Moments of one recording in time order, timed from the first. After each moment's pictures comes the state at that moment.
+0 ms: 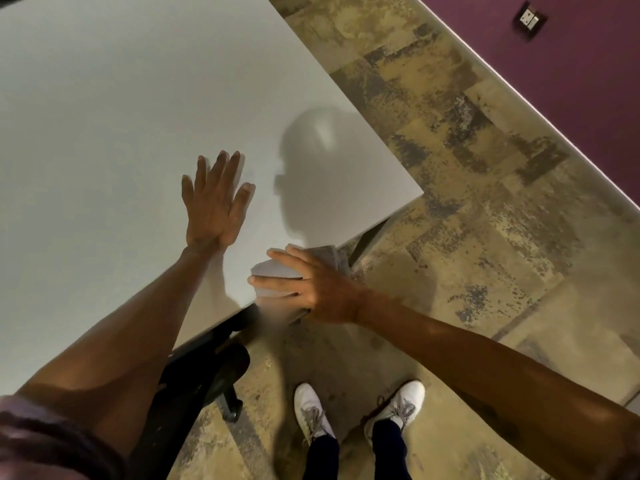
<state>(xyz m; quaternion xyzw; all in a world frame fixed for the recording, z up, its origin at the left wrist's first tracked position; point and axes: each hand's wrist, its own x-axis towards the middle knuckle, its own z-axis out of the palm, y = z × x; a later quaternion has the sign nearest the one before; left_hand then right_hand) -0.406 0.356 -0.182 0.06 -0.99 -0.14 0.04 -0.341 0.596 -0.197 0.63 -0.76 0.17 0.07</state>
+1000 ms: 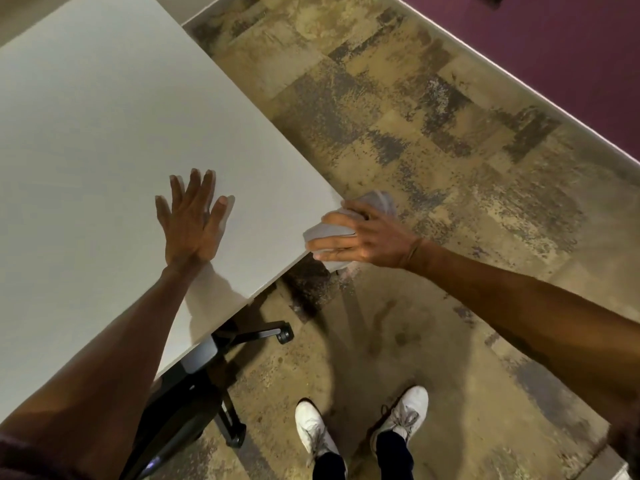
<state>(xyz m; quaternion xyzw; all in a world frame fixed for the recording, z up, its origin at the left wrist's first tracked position) -0.463 0.443 -0.185 0.06 -0.99 -0.13 0.00 -0.471 0.801 -0.212 0.58 -0.78 -0.01 0.24</state>
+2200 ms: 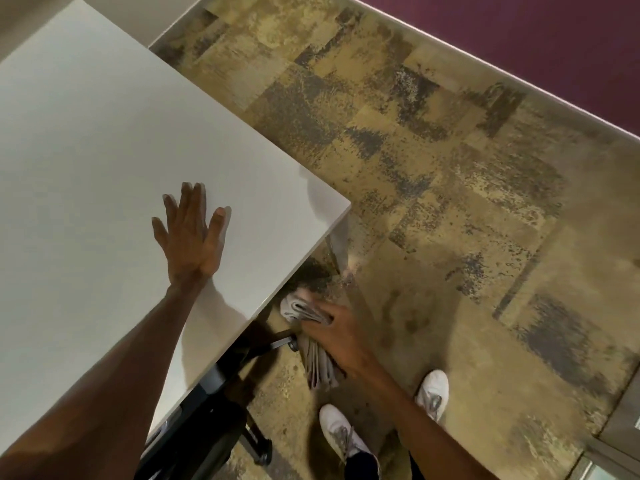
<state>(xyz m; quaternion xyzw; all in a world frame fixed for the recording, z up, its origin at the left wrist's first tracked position) -0.462 0.442 -0.180 0.04 -0.99 -0.14 -0.01 -0.291 0.678 -0.191 -0.18 -0.65 0.70 -0.24</state>
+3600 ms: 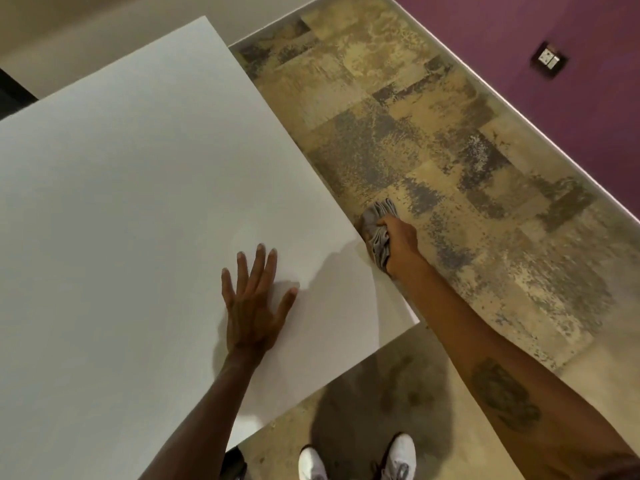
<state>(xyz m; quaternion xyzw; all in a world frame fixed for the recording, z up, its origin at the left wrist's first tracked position) -0.473 0.439 -0.177 0.05 -0.99 -0.13 -0.02 -0.634 0.676 -0.170 -0.43 -0.59 0.66 -0.17</state>
